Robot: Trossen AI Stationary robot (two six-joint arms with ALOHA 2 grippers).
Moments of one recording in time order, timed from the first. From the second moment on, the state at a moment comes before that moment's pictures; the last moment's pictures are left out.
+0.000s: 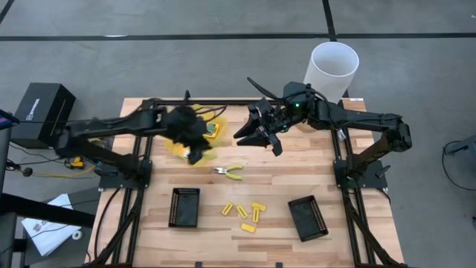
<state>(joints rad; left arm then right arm) 0.17 1.21 1.15 -0.76 0.10 -0.14 -0.13 1.49 1.52 -0.12 -0.55 0.33</state>
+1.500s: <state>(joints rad) -0.57 1.21 0.90 -0.88 0.08 0.56 -0.13 1.49 1.52 -0.01 -0.28 0.47</state>
